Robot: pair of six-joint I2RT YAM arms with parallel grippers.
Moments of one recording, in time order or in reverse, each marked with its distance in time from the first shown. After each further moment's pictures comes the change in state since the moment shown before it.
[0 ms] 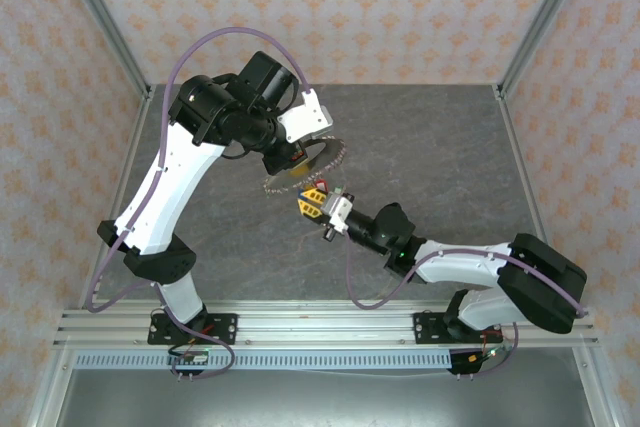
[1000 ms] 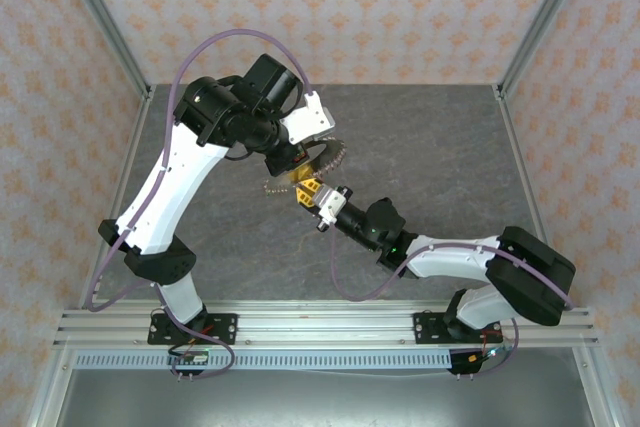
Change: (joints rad) left arm -0.013 -0.003 -0.032 0.018 -0.026 -0.016; right arm 0.001 0.073 0.056 -0.010 0.132 -0.073
